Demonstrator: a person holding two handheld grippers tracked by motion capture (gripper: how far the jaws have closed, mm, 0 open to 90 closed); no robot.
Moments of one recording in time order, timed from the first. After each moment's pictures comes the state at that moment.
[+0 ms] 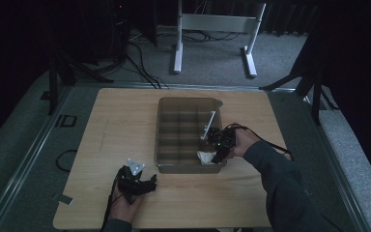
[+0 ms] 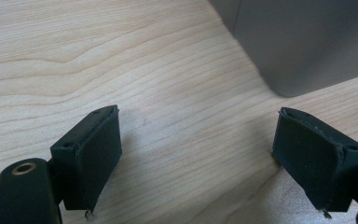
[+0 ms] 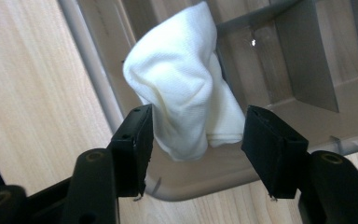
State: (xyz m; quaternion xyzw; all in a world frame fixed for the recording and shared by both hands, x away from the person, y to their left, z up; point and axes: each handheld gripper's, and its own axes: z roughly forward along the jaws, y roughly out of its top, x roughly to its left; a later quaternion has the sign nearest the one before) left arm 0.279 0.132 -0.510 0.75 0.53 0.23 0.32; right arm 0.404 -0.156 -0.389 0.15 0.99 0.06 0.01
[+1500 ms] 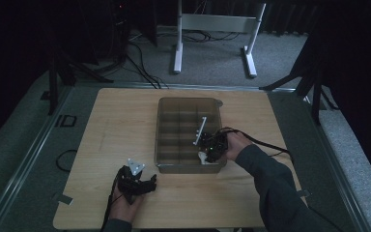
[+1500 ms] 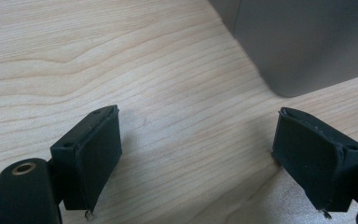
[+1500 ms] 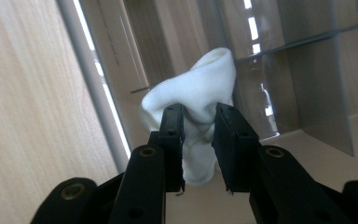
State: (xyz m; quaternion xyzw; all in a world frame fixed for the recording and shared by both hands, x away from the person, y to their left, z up) left arm 0.279 0.132 -0.510 0.75 0.53 0.23 0.32; right arm 0.398 -0.134 -0.406 0.12 0.99 0.06 0.03
